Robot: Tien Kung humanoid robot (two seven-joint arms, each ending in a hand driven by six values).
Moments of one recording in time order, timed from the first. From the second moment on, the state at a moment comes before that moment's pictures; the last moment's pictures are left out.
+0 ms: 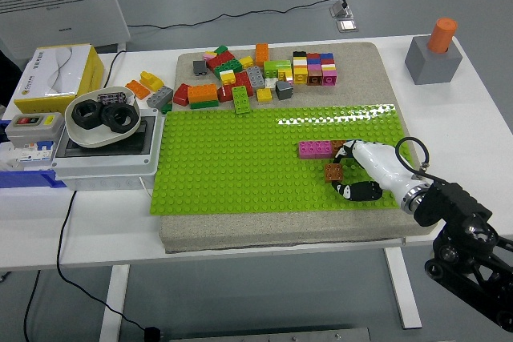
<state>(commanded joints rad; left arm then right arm) -0.03 0.06 -2.15 -0.26 2.27 0.08 0.23 0.35 -0.38 0.74 1.45 -1.95 -0.12 -0.27</state>
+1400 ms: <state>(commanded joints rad) -0.03 0.07 -2.14 -0.26 2.27 0.08 0.22 0.62 -0.20 0.65 1.06 -1.84 -0.13 -0.23</state>
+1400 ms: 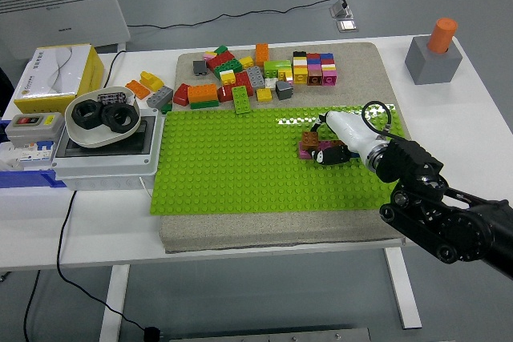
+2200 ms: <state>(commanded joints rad) -0.03 0.07 -2.15 -0.26 2.27 0.08 0.23 0.62 -0.20 0.63 1.06 -1.84 -0.11 -0.24</state>
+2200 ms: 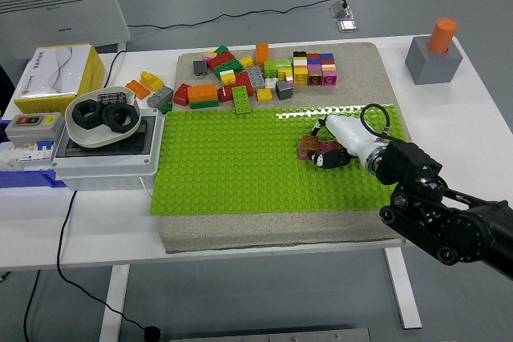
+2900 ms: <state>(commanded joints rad) -0.03 0.07 -2.15 -0.26 2.27 0.08 0.23 0.63 -0.19 0.63 1.06 -1.84 -0.10 -0.24</state>
